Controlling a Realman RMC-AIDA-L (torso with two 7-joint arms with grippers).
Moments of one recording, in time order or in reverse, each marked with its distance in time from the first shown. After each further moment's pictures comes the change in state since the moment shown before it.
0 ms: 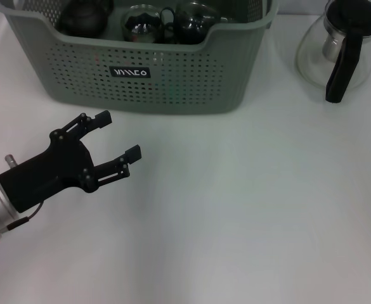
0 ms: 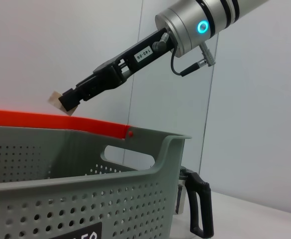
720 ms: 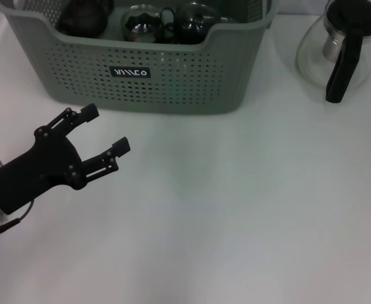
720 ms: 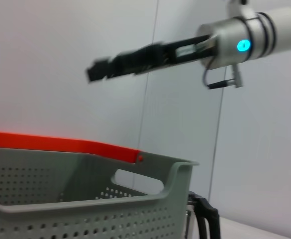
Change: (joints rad) left arm 0.022 0.003 -0.064 -0.009 -0.012 0.066 -0.001; right arm -0.272 -0.003 -0.047 -0.304 0.455 -0.062 -0.274
